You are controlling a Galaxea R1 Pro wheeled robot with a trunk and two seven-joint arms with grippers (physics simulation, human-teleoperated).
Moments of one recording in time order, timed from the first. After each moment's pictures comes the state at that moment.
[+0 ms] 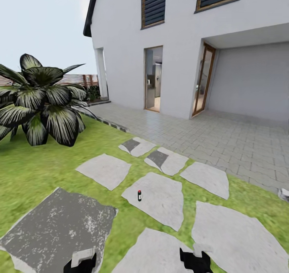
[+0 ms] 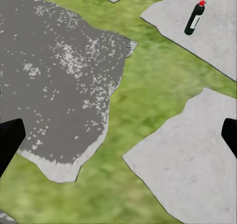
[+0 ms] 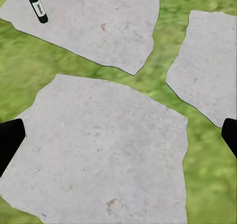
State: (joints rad) left arm -0.29 0.04 0.01 -0.37 0.16 -0.28 0.02; right arm -0.28 0.06 -0.05 -0.52 0.00 -0.08 -0.08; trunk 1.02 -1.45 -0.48
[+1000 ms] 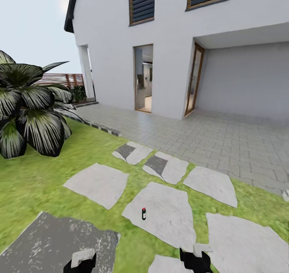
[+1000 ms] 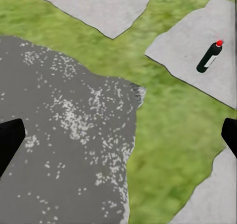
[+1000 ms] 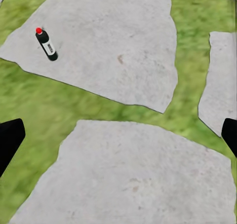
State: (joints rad) left arm -0.29 0.04 0.00 -0.37 0.16 -0.28 0.02; right arm -0.28 0.06 -0.05 -0.52 0.00 -0.08 -0.08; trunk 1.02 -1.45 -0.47
